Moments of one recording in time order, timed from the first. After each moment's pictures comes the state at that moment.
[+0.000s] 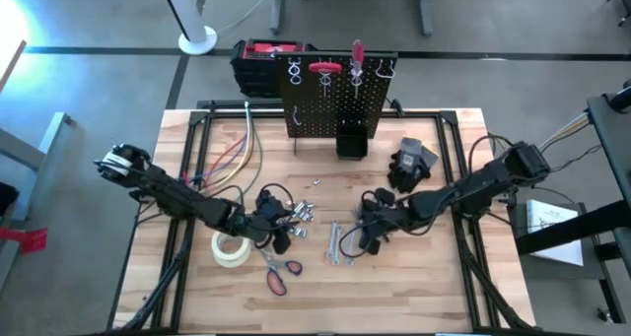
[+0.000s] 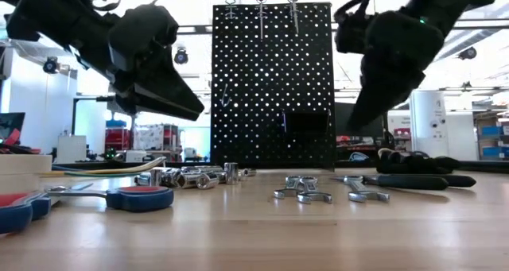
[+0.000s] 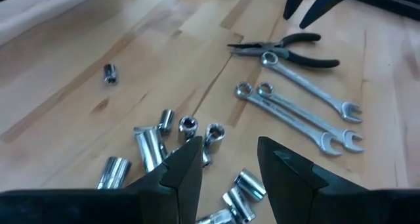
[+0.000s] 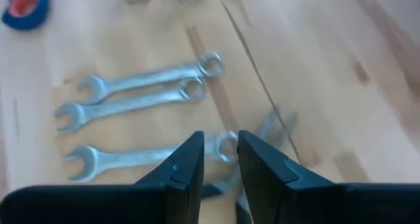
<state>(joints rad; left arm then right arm) -0.37 1.49 0.61 0.22 -0.57 -0.62 0.32 1.53 0.82 -0.31 0.31 0.56</state>
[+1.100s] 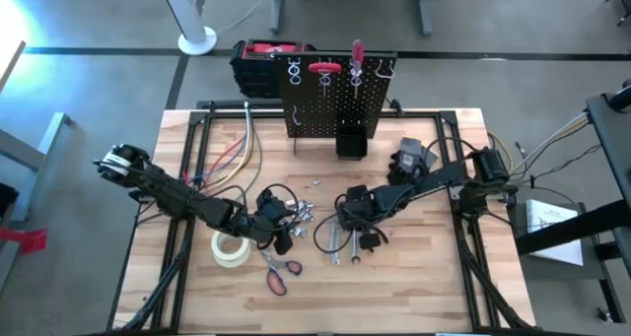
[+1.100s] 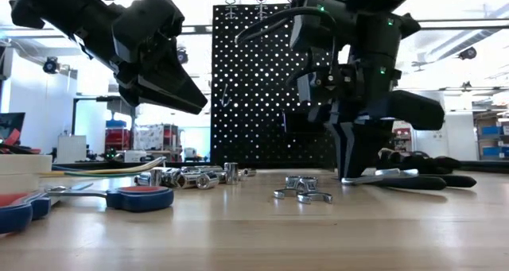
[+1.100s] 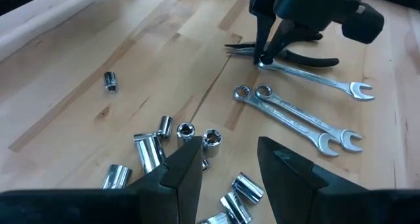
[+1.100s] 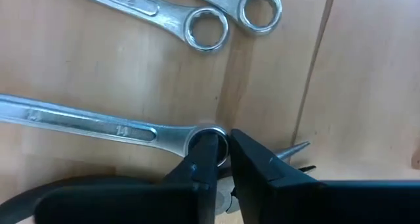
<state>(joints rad) -0.37 1.49 0.67 0.10 -0.57 -0.61 0.16 1.89 1.05 -0.55 0.07 -0.11</state>
